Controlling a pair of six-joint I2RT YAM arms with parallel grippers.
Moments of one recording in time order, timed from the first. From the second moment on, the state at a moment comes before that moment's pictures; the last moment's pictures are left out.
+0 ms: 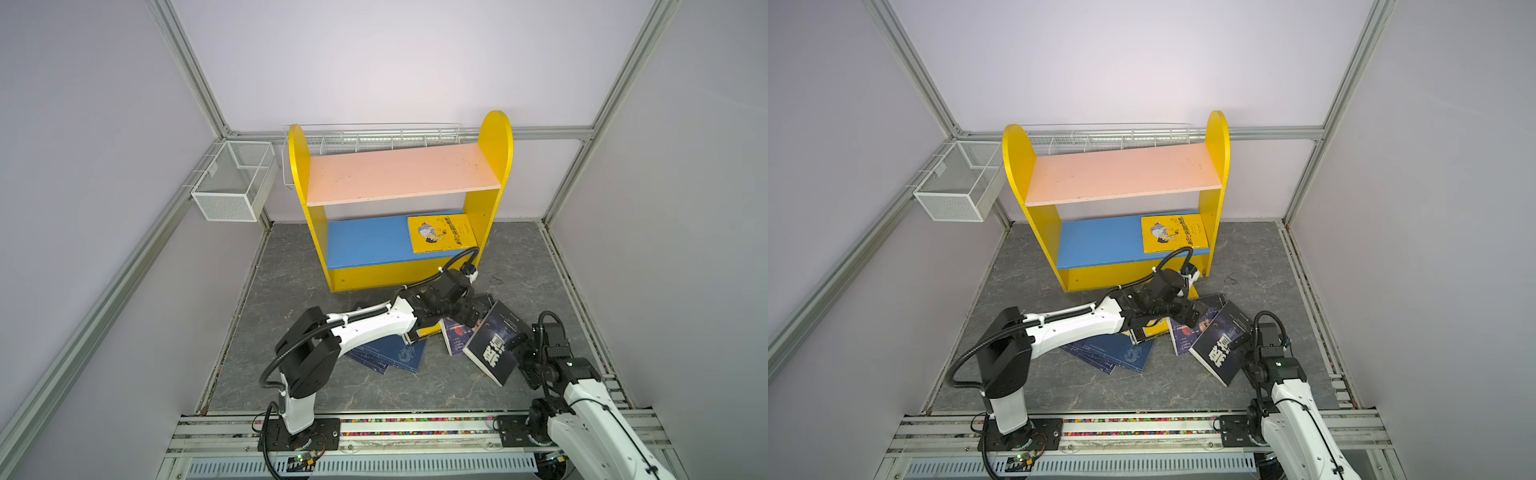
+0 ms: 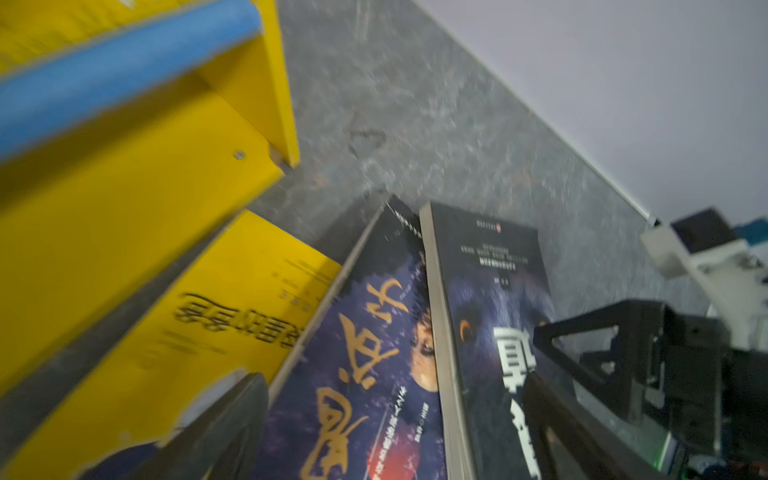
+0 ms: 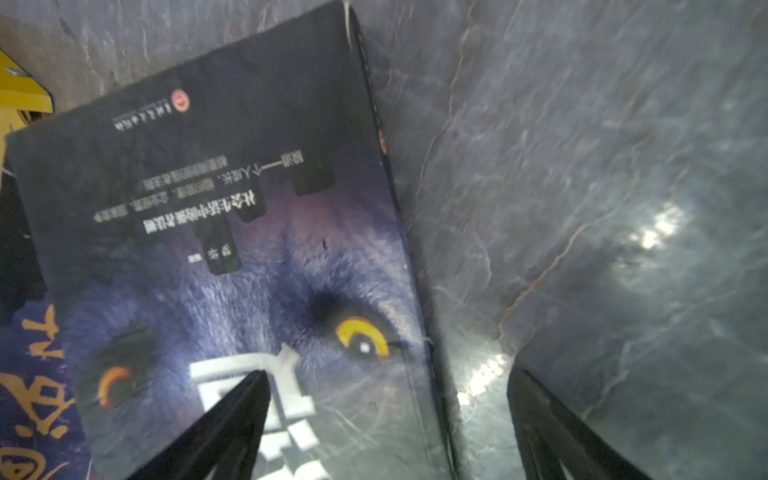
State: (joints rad) left arm -1.09 1.90 1.43 -0.23 -0.02 -0.28; right arm 0.07 0.69 0.33 -0.71 -0.06 1.10
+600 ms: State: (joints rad) left arm -1.05 2.04 1.47 -0.20 0.04 -0.36; right arm 0.07 0.96 0.34 -0.25 -0.40 1.00
